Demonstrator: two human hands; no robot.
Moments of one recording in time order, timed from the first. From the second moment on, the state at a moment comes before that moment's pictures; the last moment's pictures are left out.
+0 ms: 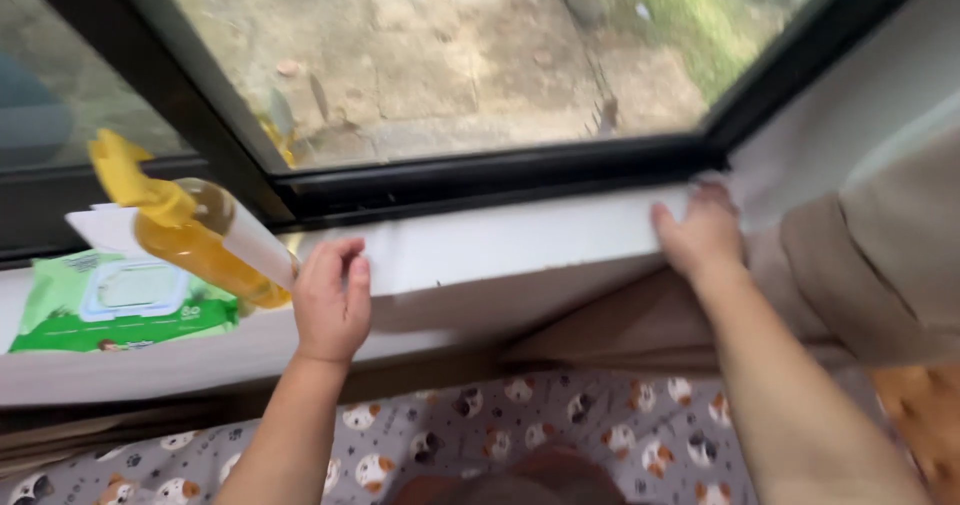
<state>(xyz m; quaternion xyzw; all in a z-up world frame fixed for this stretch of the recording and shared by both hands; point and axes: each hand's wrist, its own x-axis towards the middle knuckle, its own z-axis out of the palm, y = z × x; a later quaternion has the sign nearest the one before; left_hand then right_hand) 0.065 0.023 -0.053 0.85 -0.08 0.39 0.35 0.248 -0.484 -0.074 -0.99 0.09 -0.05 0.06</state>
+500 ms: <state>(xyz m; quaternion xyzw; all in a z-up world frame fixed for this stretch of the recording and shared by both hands) 0.058 0.019 -0.052 0.87 -0.06 0.34 0.35 0.157 -0.477 -0.054 -1.00 0.00 -0.07 0.02</state>
